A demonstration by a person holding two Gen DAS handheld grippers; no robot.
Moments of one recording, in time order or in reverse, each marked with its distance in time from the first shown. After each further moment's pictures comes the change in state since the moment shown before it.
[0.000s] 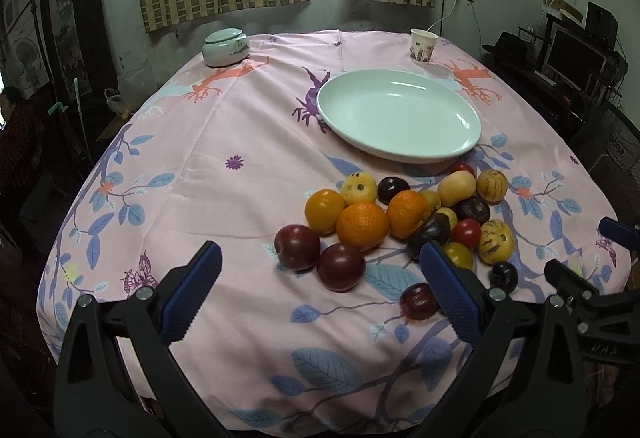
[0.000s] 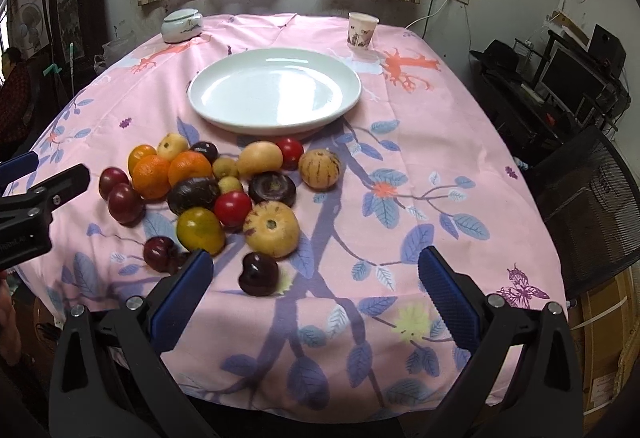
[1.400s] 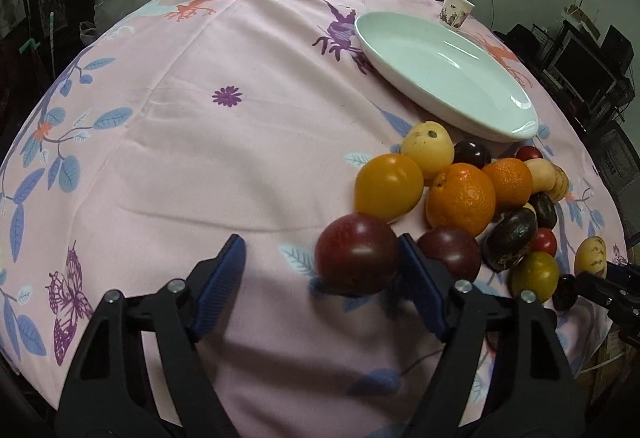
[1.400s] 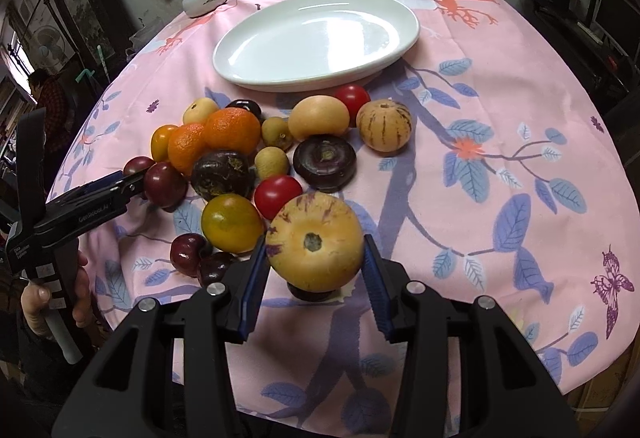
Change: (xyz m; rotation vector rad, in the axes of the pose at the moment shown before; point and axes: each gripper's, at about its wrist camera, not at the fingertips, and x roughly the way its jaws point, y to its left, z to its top) left arm 0.109 0.053 -0.001 -0.139 0.158 -0.150; right arm 0.056 0.005 0.007 0.098 0.149 0.260
